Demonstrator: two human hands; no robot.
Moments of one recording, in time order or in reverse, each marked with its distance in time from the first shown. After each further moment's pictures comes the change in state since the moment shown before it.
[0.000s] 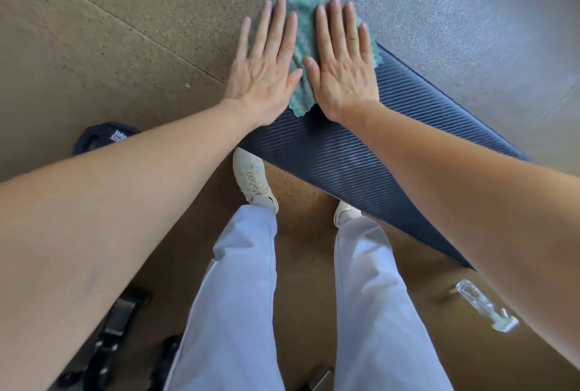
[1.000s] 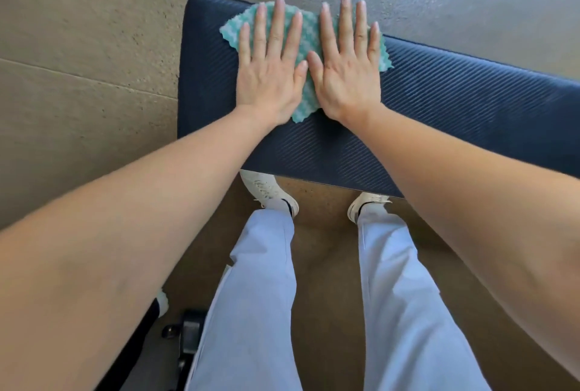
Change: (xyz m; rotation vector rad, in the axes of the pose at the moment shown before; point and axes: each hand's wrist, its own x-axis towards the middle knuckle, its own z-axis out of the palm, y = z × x) left_hand 0.030 0.102 0.007 0.085 -0.013 0.124; right_hand -0.065 0.071 0.023 0.201 0.069 0.349
